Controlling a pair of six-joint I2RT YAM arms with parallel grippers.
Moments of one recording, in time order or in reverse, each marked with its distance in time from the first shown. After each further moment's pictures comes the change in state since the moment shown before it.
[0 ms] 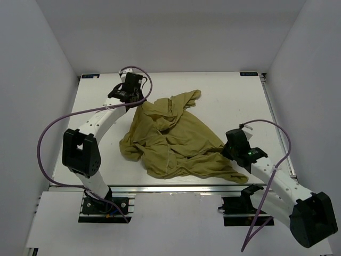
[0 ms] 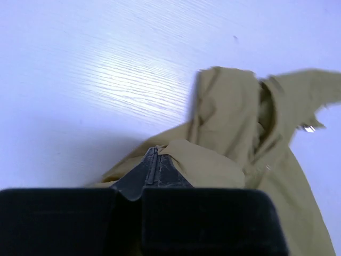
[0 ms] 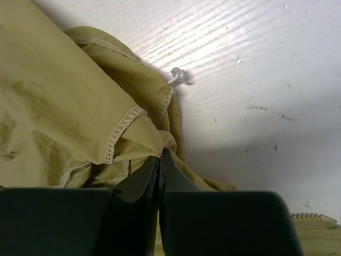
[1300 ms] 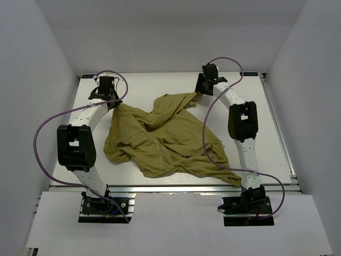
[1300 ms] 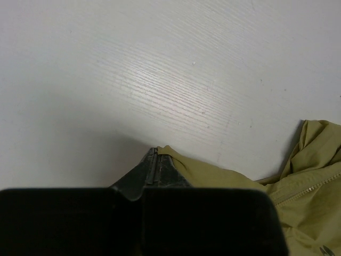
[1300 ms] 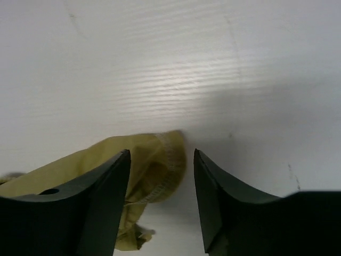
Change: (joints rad) left arm 0.297 0.055 -0.112 0.154 0.048 0.135; right arm -0.159 1.505 1.642 -0.037 -0.169 -0.390
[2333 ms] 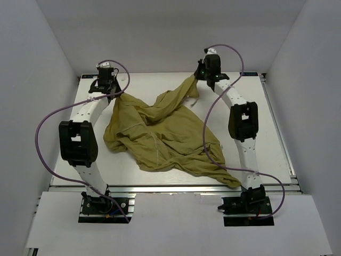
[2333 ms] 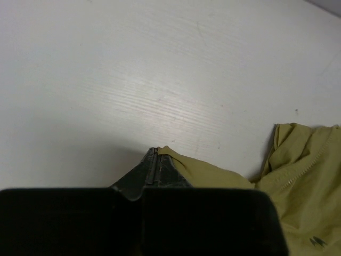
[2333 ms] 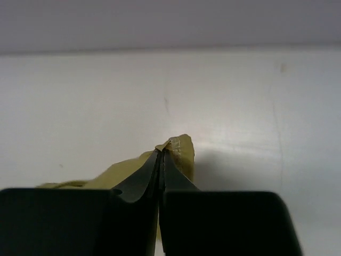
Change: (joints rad) left arm 0.000 0.065 0.122 0.043 0.072 0.084; right arm -0.017 0.034 0.086 0.235 -0.188 -0.074
